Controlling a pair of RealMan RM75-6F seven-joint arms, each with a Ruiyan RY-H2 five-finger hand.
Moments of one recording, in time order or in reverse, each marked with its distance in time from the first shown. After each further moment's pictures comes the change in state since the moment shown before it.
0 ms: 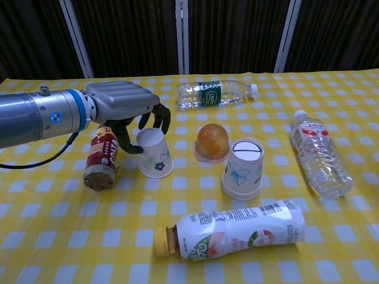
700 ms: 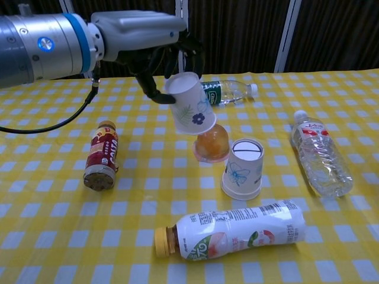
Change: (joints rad) left arm -0.057 0.139 -0.114 -0.290 -0.001 0.103 -0.012; right arm -0.014 0.010 0.023 -0.015 -0.007 -0.001 -0.001
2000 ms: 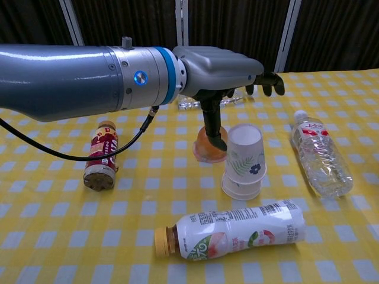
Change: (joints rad) left arm -0.253 -0.172 0.059 0.064 -0.247 -0.025 0.140; right arm -0.014 0.013 0.031 0.010 0.014 -0.004 0.037
